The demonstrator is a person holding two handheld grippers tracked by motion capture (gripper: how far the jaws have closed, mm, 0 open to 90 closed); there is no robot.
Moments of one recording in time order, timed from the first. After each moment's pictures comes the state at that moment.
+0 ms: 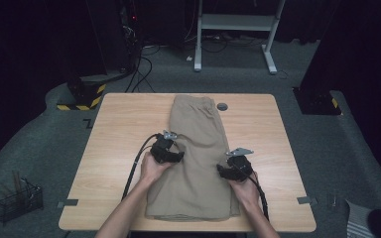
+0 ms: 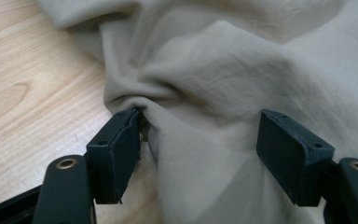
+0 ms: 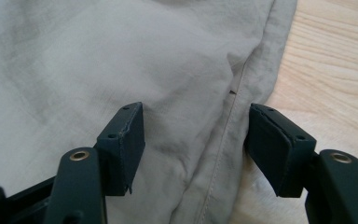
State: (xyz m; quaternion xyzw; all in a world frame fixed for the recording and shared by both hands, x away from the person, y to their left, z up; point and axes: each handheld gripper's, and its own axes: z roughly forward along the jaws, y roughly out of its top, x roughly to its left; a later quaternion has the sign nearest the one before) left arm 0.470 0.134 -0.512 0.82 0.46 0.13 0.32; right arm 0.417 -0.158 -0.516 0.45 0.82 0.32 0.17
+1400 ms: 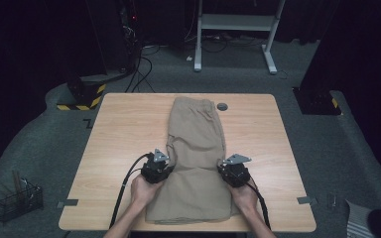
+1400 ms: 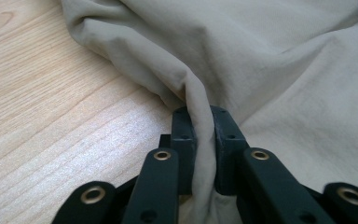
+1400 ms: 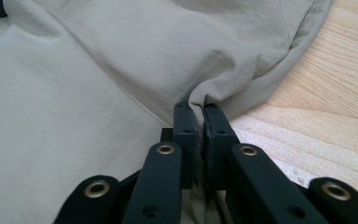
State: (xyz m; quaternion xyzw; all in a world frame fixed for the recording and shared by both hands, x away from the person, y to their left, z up) left arm 0.392 0.149 -0.515 0.83 0.42 0.15 0.34; right arm 0.395 -0.150 -0.518 0.40 0.83 0.34 0.17
